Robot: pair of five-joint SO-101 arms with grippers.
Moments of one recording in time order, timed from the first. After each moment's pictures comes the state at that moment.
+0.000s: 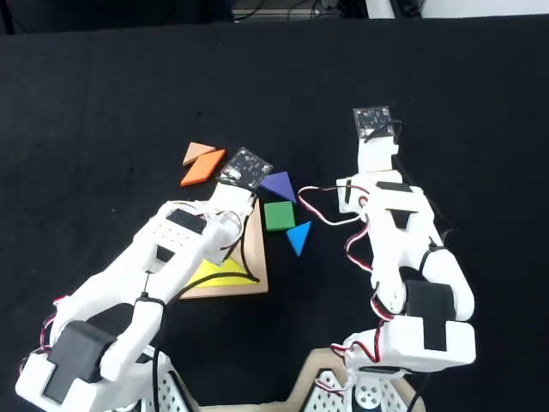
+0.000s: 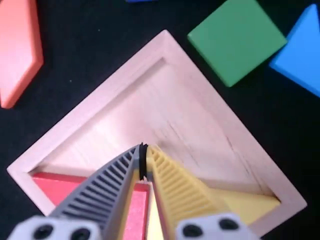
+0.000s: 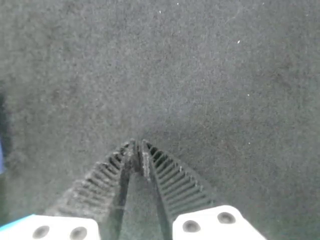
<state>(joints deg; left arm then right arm) 19.3 -12.4 51.3 37.1 -12.6 5.5 0.6 43.5 26.8 11.0</state>
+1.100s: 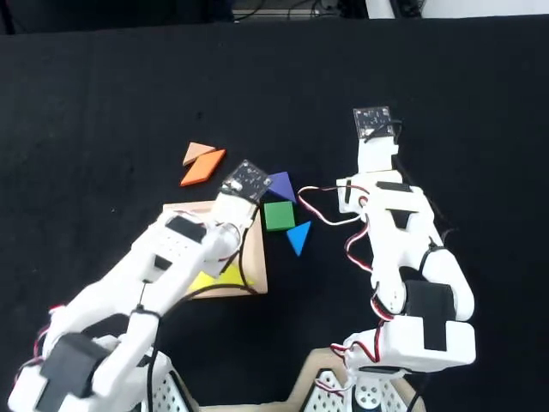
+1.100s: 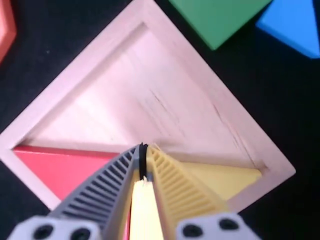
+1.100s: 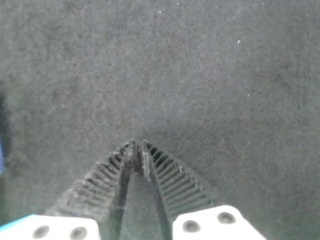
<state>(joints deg) 20.6 -18.6 55.6 43.1 -12.7 5.5 0.6 43.5 26.8 11.0</state>
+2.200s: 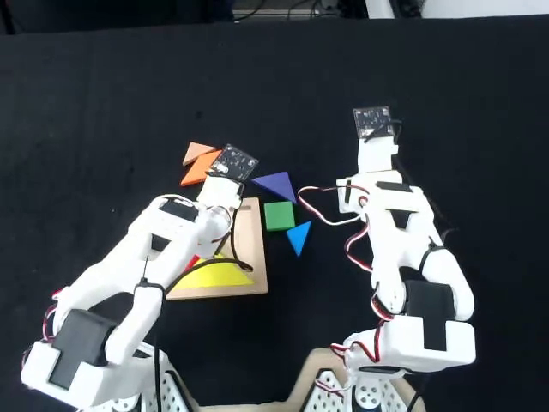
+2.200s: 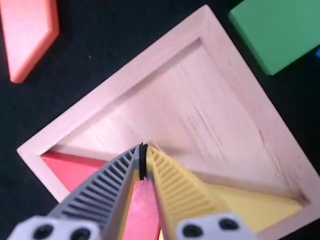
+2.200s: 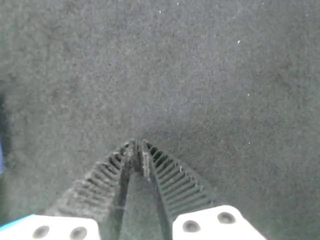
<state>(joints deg) 14.9 -8.3 48.7 40.2 -12.7 5.5 0.6 43.5 26.8 11.0</state>
